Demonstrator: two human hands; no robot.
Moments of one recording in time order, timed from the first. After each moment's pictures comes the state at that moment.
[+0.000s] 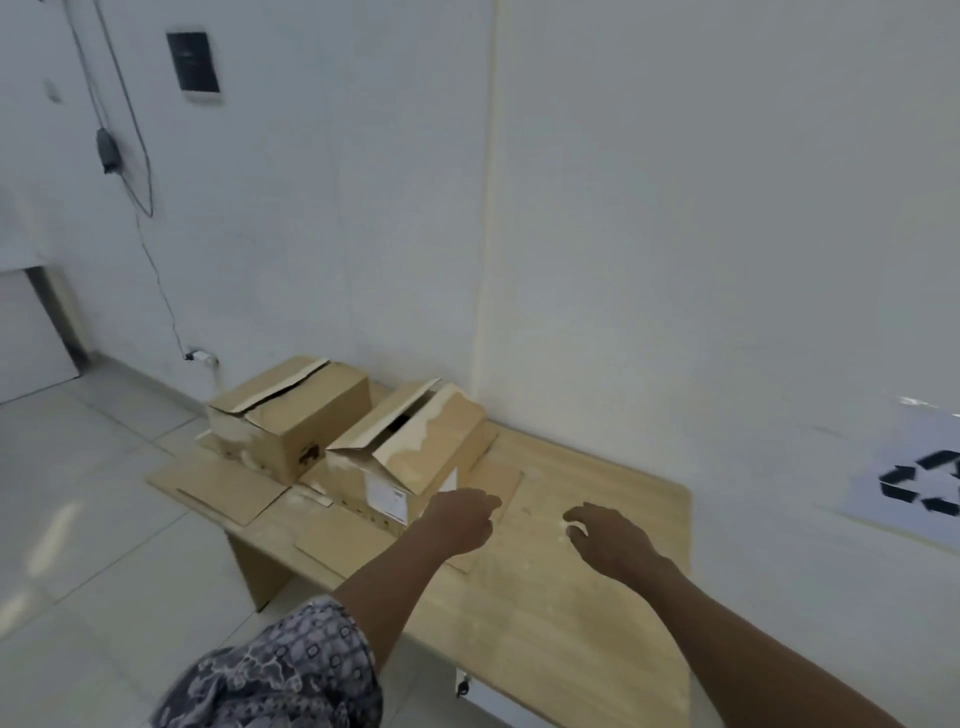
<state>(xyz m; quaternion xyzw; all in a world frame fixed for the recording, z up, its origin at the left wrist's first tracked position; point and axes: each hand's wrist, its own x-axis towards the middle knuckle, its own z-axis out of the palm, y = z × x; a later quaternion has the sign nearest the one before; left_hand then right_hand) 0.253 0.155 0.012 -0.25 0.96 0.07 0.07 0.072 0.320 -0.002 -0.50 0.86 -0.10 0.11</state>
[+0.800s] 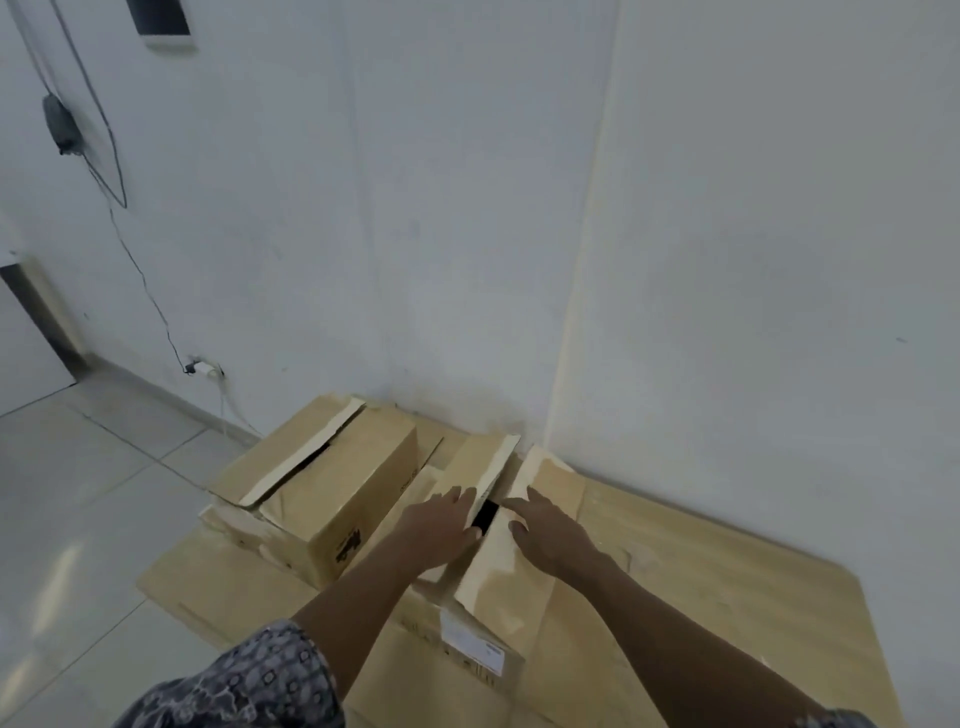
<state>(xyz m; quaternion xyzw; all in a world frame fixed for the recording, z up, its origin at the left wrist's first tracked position) 0.245 -0.182 -0.025 -0.28 0.95 0.10 0.08 0.089 -0.060 -0.044 -0.53 0.81 -0.15 0.19</state>
